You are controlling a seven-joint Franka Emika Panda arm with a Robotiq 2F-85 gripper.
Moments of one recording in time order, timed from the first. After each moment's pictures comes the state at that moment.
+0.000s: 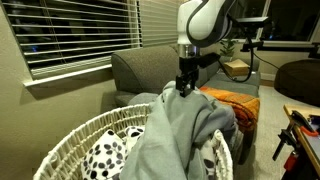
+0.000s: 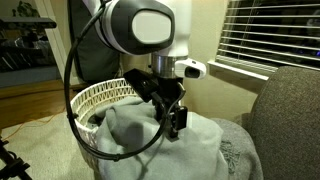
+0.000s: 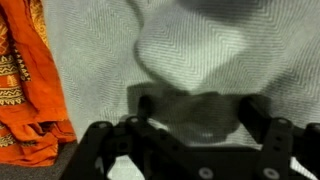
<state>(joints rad) -0.06 0.40 -0.12 -2.21 -0.05 2.62 0.09</state>
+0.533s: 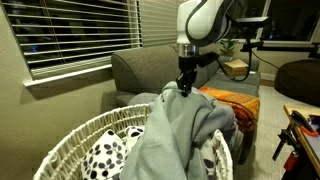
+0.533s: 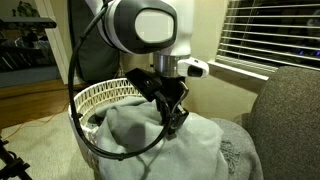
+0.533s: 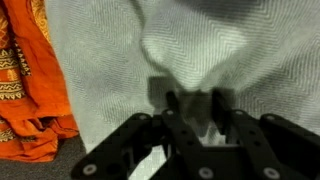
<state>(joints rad) -0.07 0.41 -0.12 -2.20 -0.04 2.62 0.07</state>
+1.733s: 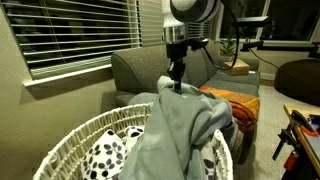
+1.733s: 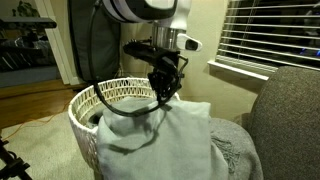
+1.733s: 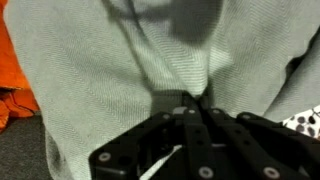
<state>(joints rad) -0.07 0.35 -0.02 -2.08 0.00 2.37 -0.09</state>
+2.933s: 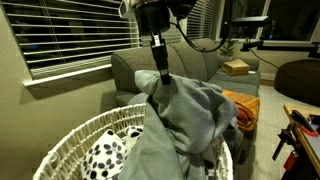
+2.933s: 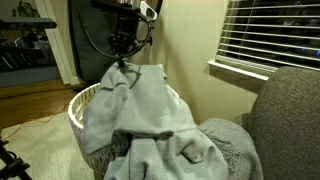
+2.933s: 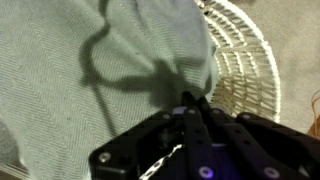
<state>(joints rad) 0.05 0.27 0.17 -1.93 0.06 1.97 -0.34</state>
